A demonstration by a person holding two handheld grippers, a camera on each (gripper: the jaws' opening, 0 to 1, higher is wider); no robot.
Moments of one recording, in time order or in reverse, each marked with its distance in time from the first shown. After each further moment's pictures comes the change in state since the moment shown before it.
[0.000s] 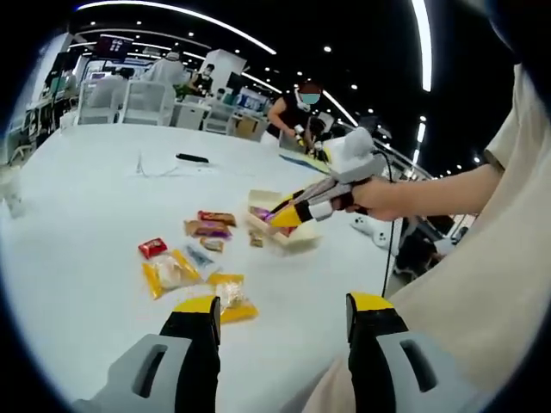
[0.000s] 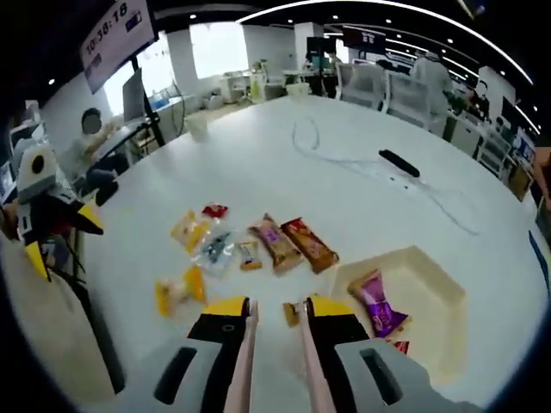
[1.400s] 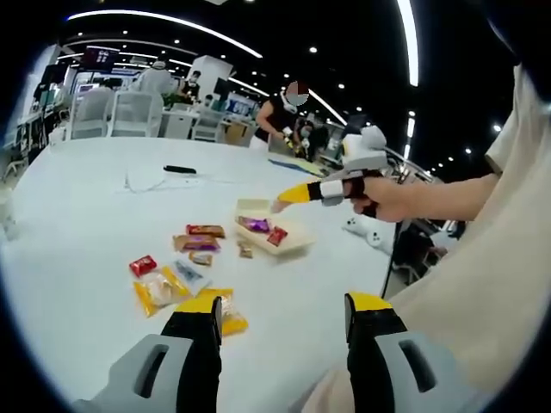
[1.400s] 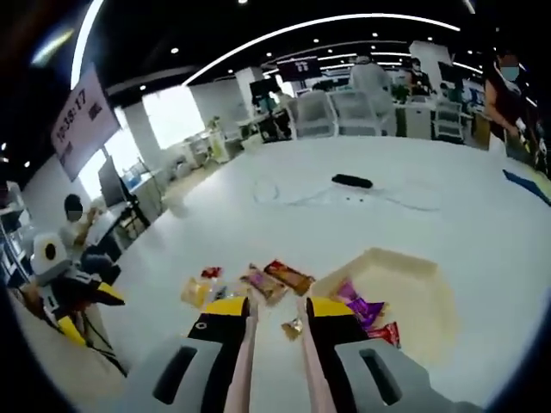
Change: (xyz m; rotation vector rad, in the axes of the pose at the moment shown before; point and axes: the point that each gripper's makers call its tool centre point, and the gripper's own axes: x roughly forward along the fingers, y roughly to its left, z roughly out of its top) left arm 0.004 -0.015 0.015 0.059 -0.017 -0.032; right arm -0.061 -0.018 0.026 0.305 -0.246 -0.063
